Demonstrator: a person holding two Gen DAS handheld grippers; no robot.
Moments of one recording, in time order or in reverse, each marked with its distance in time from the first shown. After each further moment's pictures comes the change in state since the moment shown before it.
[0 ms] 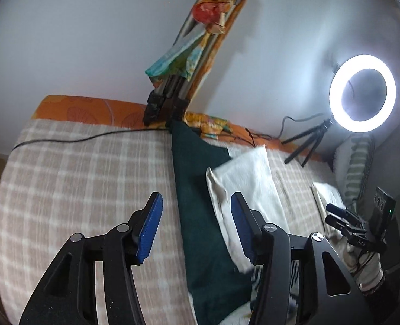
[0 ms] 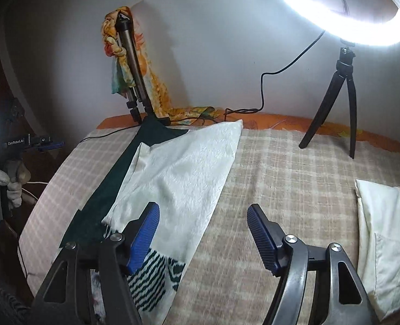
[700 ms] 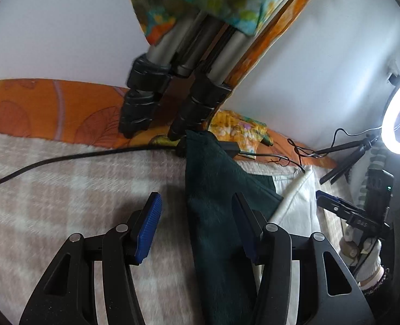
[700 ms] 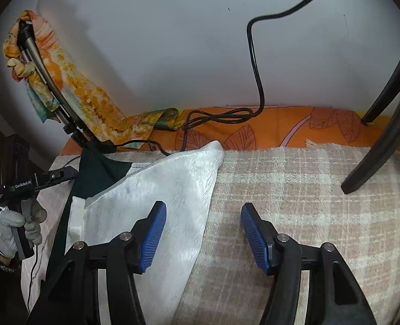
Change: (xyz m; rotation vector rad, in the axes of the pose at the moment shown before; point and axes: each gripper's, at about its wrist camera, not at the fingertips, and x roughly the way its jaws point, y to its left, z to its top) left arm 0.162 0.039 0.048 -0.050 0.084 -0.051; right arm 0.171 -0.068 0.080 0.138 0.126 0.062
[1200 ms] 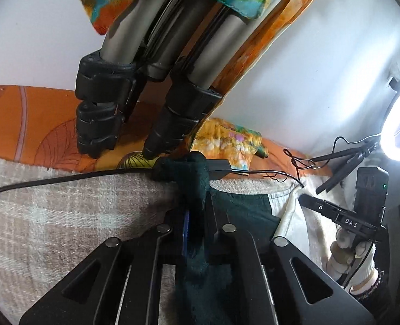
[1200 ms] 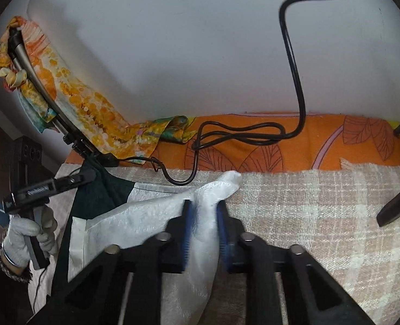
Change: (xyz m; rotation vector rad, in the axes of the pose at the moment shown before) left arm 0.025 -0.003 0.014 -0.002 -0.015 -0.057; right arm 0.029 0.004 0.021 0.026 0.002 0.074
